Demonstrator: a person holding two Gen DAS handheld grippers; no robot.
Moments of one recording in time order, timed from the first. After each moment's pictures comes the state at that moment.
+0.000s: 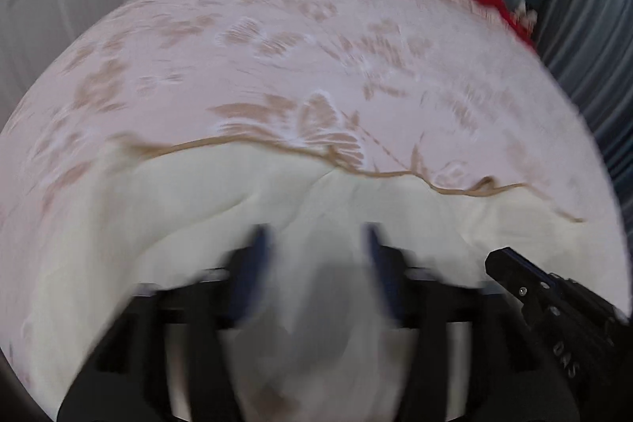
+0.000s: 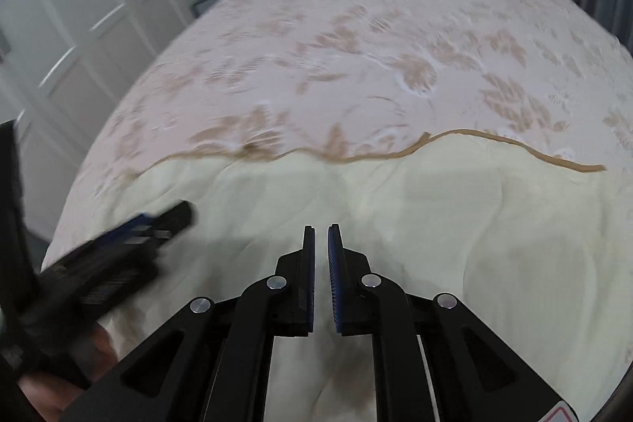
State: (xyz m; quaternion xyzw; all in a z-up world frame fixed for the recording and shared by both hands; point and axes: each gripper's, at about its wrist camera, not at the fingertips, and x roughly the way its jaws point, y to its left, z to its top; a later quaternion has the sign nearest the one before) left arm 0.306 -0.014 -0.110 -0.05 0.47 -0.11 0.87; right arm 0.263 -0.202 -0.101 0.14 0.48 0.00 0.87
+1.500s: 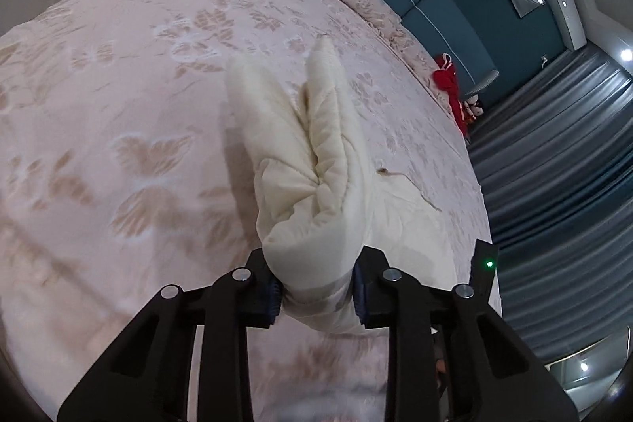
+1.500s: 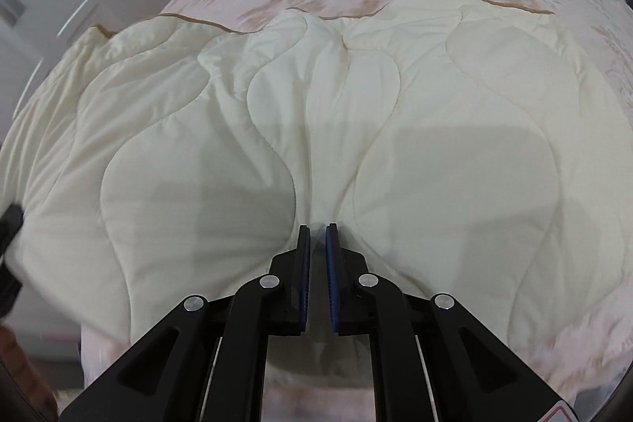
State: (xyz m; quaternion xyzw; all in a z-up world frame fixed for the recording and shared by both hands) left arm 0.115 0.175 -0.038 -0.28 0.45 -0.17 0.83; right arm 0.129 -0.141 -0.118 0.15 0.57 0.05 0.81
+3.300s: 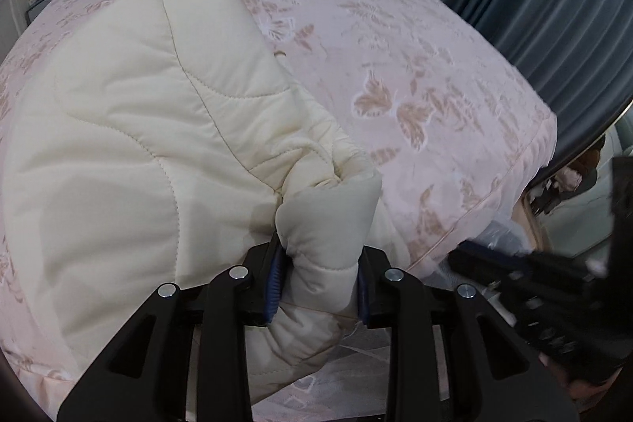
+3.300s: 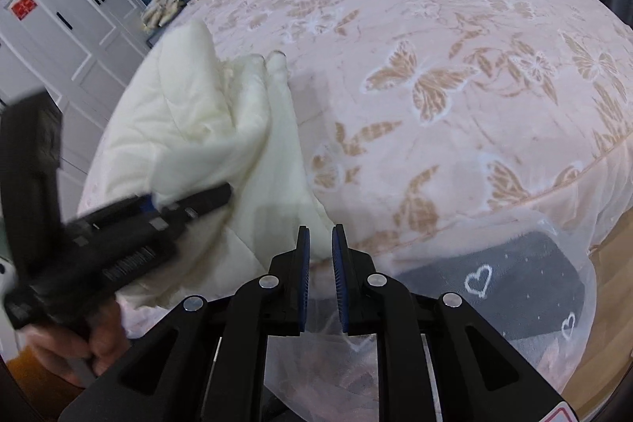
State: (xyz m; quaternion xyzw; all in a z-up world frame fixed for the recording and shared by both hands) left arm 0.037 -0.163 -0.089 0.10 0.50 -0.36 0.78; right arm -0.077 -0.323 -0.083 0.26 0.47 -0.08 0.84
